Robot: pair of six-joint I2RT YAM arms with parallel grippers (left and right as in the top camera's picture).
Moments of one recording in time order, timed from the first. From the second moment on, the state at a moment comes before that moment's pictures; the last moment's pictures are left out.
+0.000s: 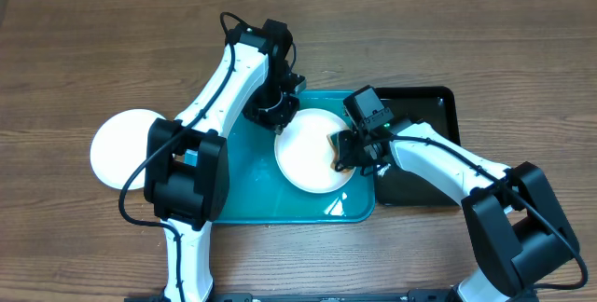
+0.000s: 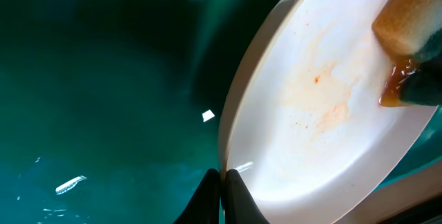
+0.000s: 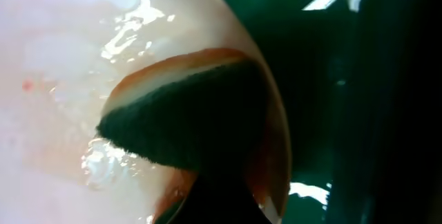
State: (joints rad) left arm -0.34 2.16 1.82 -1.36 0.18 0.13; right arm 0.52 1.79 1.05 -0.55 -0.13 0.54
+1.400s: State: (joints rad) left arm -0.33 2.14 1.77 -1.29 0.21 -0.13; right arm 0.51 1.79 1.18 -0.84 -0.01 0.69
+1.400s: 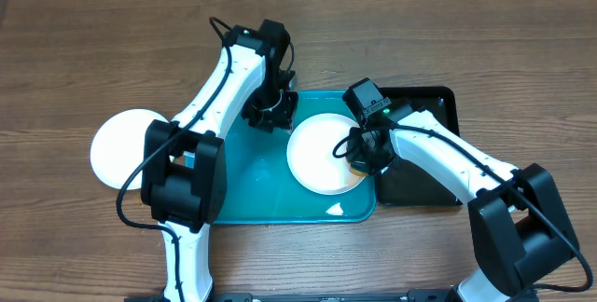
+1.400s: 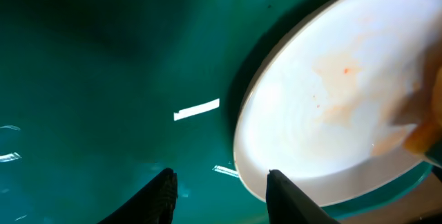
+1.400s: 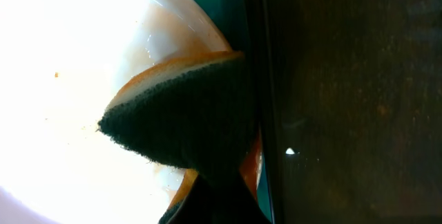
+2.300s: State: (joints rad) left arm -0.37 2.12 1.50 -1.10 0.23 -0.24; right arm 0.52 1.79 1.18 -0.76 -0.09 0.57
